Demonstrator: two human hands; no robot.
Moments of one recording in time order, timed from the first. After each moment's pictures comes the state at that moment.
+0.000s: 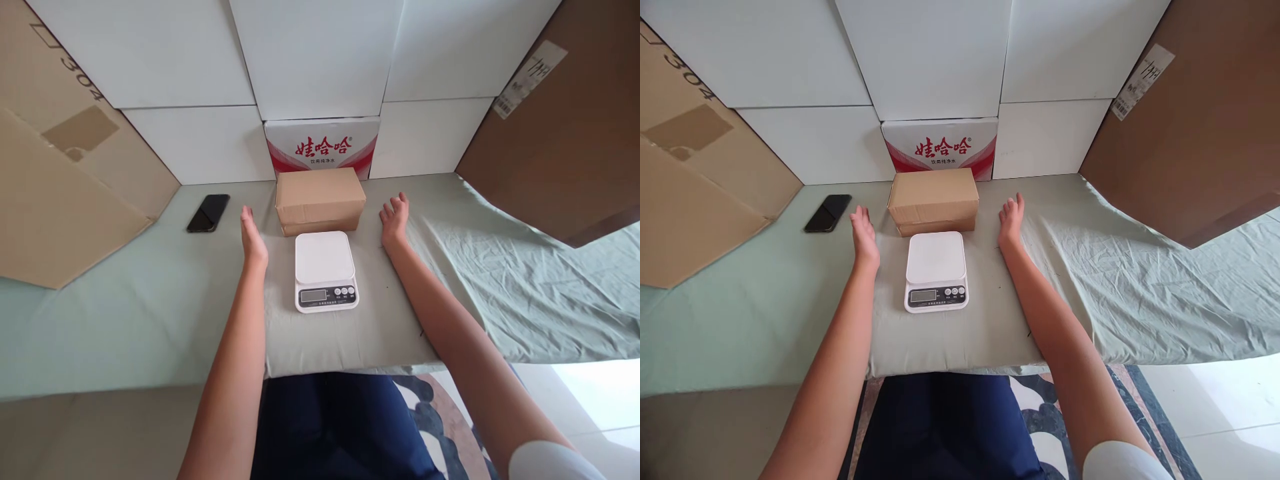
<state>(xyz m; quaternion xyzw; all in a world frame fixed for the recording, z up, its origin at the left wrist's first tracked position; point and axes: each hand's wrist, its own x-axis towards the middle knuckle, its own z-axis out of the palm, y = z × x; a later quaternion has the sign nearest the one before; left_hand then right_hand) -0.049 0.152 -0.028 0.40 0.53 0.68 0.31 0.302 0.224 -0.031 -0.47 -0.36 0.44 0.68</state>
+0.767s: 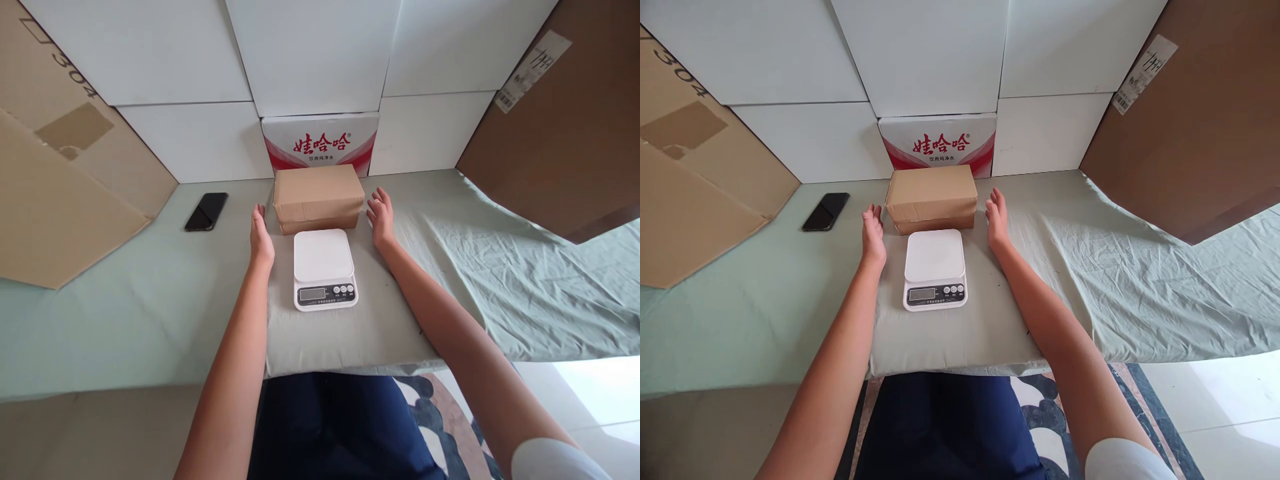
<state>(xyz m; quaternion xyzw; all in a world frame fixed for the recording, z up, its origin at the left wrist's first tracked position) -0.031 0.151 -0.034 0.43 0.52 0.66 0.32 0.273 0.200 -0.022 -0.44 -0.46 0.45 0.62</state>
